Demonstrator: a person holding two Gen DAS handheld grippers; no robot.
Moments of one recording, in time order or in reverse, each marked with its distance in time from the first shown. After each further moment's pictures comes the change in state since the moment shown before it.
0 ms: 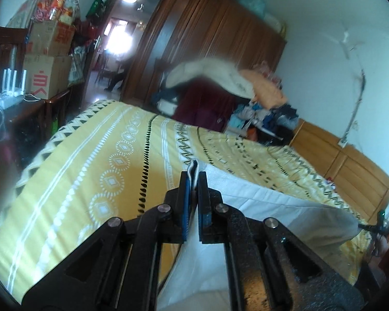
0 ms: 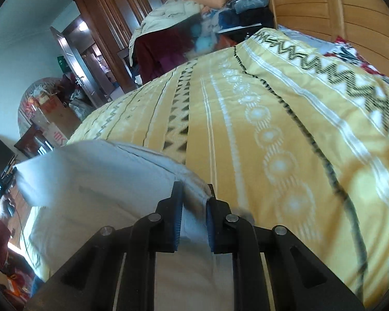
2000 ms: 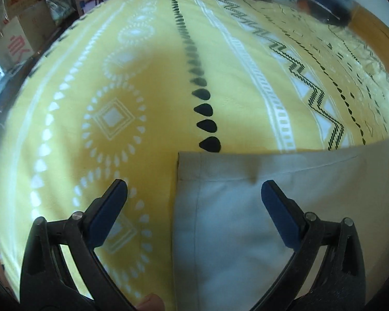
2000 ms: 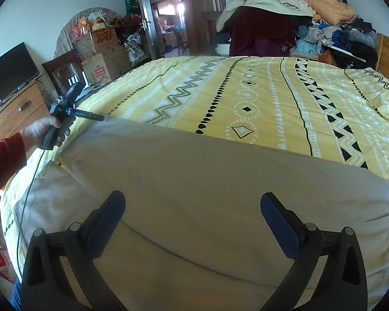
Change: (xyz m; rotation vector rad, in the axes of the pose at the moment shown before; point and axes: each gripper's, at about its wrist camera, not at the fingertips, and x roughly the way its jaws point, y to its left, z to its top) left arm 0.284 0.099 -0.064 0.197 0.702 0.266; right arm 0.248 0.404 -0.073 -0.388 0.073 0.104
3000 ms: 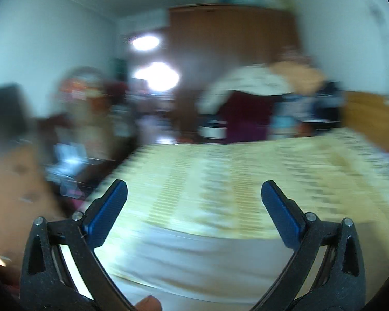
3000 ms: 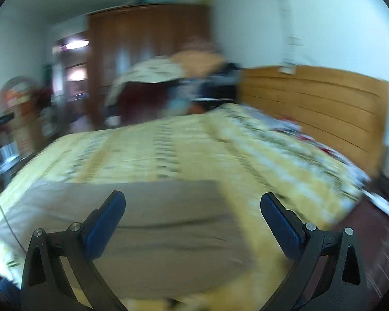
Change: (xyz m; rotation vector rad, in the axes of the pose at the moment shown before) left arm -0.356 -0.264 -0.090 -0.099 -0.775 0.427; right arm -0.411 -0.103 -0.104 0.176 -0.366 -0.491
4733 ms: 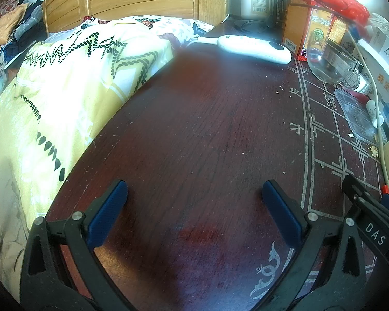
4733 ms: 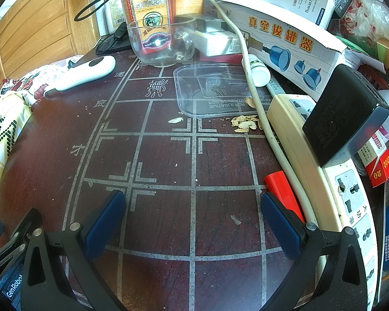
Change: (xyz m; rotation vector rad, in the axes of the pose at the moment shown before) left arm -0.427 -0.811 -0.304 0.743 0.482 -1.165; right arm -0.113 -0.463 -0.229 0.868 0.477 -1.114
